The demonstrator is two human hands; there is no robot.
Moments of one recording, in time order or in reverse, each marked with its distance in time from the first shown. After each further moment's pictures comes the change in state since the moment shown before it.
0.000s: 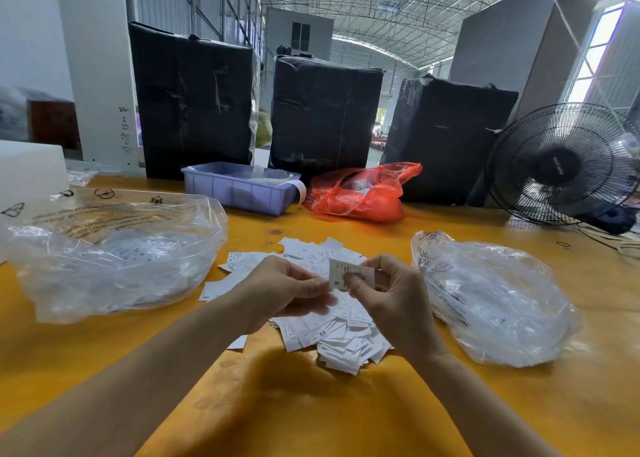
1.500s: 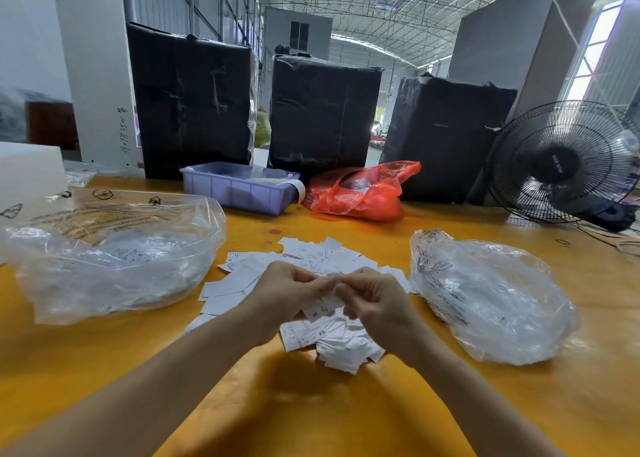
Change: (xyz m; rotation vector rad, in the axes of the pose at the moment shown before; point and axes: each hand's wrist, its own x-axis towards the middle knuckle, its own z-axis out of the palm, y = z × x) left_hand 0.002 -0.011 0.014 -0.015 0.093 0.087; right_hand 0.001 0.000 -0.001 -0.006 -0.376 0.089
